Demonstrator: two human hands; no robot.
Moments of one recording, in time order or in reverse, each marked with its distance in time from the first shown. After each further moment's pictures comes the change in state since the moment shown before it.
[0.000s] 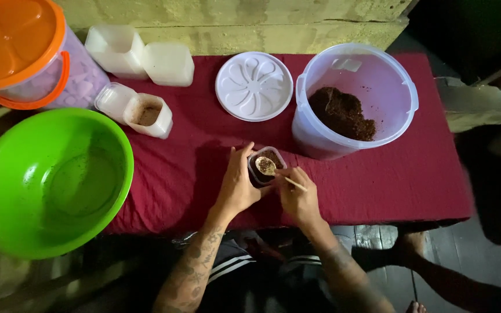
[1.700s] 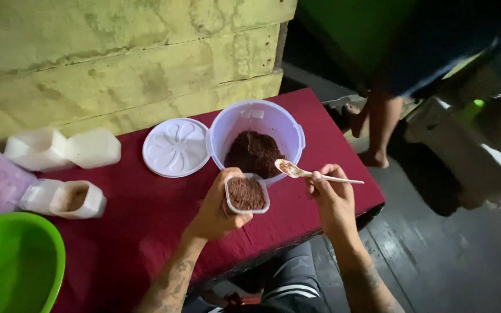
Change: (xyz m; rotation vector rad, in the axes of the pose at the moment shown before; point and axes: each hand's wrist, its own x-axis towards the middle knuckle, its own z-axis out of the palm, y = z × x) left_hand 0.086 0.118 0.023 -0.719 -0.352 0.277; right_hand 0.037 -0.022 -0.207 0.818 0.447 0.345
